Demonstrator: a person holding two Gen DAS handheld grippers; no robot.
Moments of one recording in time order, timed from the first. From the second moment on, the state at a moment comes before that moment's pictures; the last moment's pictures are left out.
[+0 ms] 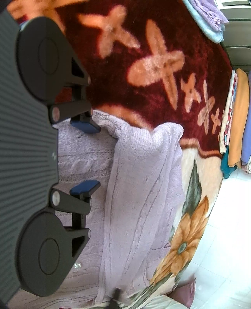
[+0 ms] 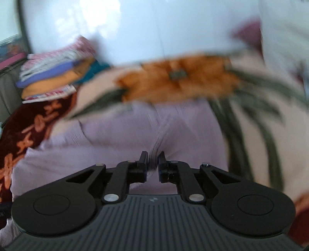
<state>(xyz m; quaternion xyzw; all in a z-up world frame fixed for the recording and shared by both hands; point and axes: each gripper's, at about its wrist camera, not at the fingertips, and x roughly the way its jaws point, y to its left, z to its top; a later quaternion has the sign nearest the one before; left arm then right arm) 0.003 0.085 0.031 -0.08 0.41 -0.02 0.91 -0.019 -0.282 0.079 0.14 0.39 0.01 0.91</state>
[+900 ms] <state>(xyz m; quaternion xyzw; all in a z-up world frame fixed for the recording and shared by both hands) 0.033 0.067 0.067 -0.06 0.33 -0.07 0.94 0.000 -0.308 0.098 0.12 0.32 0.04 0.94</state>
